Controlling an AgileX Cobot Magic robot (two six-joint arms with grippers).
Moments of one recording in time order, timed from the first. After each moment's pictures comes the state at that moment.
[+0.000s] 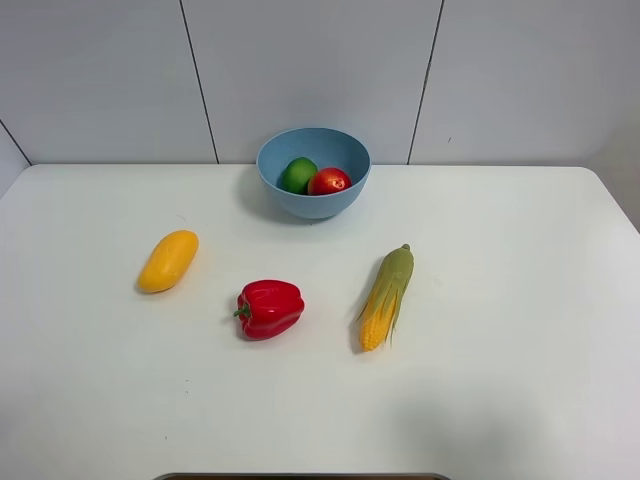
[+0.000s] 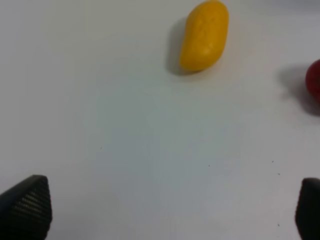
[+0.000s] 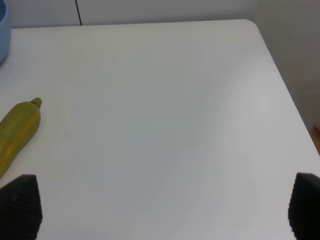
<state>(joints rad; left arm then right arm) 0.05 0.00 -0.46 -0.12 1.12 0.17 0.04 0.00 -0.57 -0.10 1.10 0.13</state>
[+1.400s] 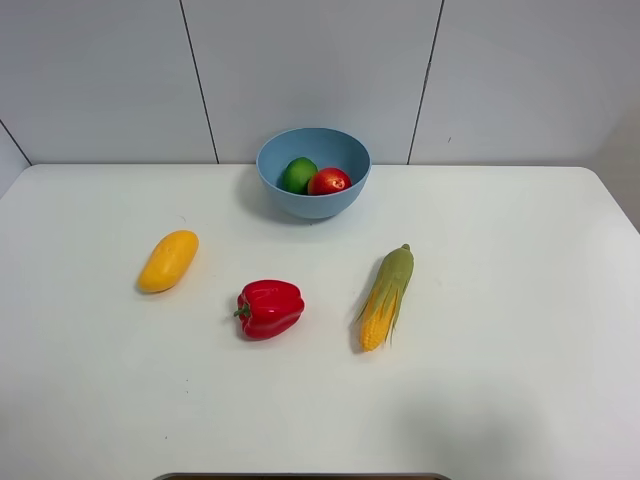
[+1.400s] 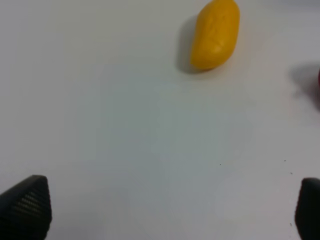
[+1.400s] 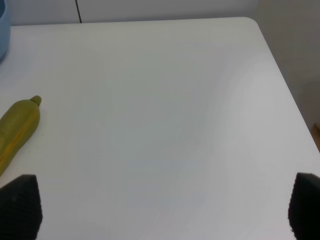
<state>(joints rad) 0.05 0.00 -0.46 -0.10 1.12 0.17 0.04 0.00 -0.56 -0.10 1.10 0.13</state>
